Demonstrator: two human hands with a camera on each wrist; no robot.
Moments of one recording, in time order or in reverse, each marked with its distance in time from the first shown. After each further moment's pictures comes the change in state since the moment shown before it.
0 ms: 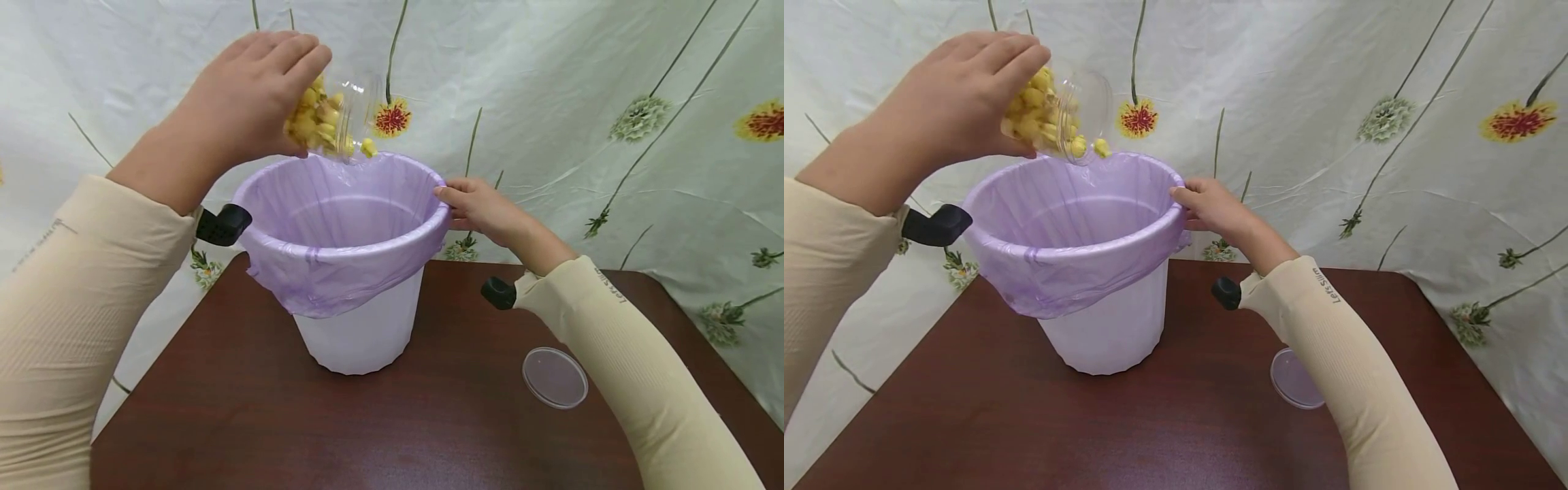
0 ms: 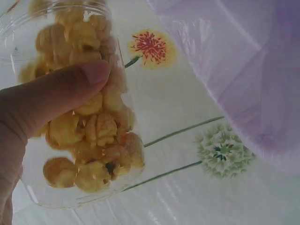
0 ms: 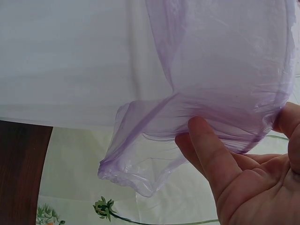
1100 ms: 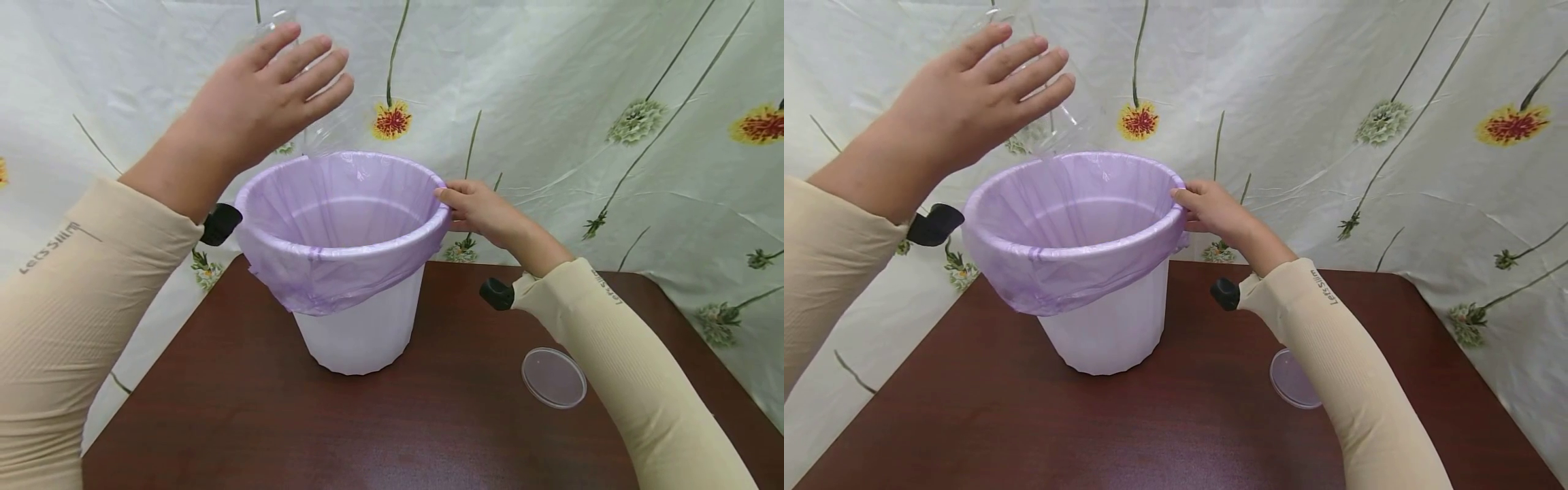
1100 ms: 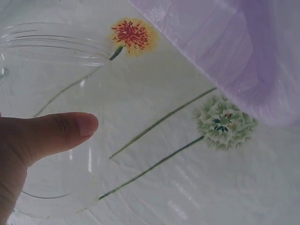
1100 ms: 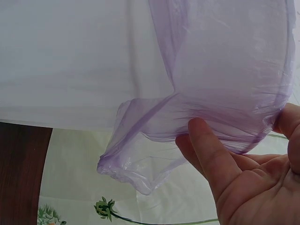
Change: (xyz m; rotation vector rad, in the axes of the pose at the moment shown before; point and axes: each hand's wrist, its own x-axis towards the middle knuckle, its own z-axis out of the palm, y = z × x) left_hand -0.002 -0.004 0.006 0.518 0.225 0.345; right_hand -0.002 0.000 0.002 0.004 0.009 -0.011
